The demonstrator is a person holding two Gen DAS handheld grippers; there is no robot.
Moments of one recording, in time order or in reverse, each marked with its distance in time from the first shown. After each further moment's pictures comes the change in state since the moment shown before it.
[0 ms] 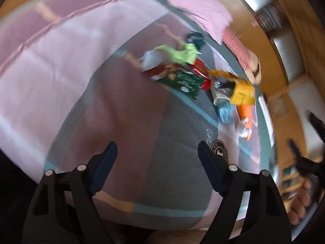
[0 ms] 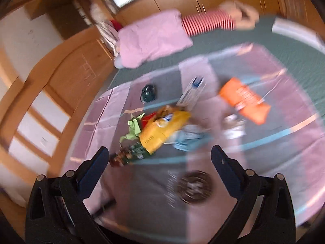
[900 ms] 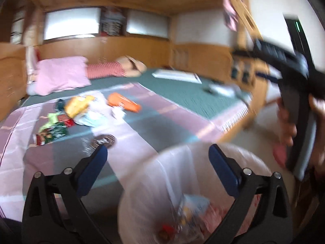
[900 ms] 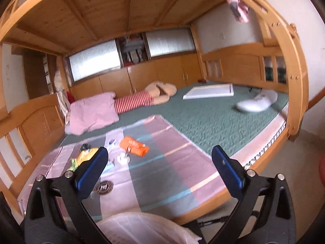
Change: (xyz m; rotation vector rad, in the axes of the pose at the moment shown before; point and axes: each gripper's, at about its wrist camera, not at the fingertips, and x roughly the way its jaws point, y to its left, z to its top) left arm -0.134 -0.149 -0.241 0.982 -0.344 -0.354; right arm -0.295 -0.105 -0.175 -0.008 -0.633 -0.422
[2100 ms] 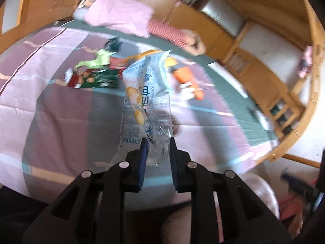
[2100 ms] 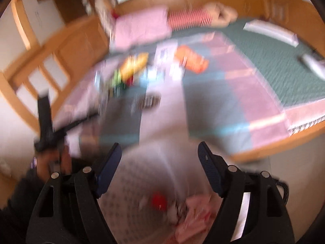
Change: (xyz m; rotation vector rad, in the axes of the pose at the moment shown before) left arm 0.052 0.159 -0.002 -0.473 0.222 0.095; right arm 0.053 0.048 -0.041 -0.141 0.531 0.346
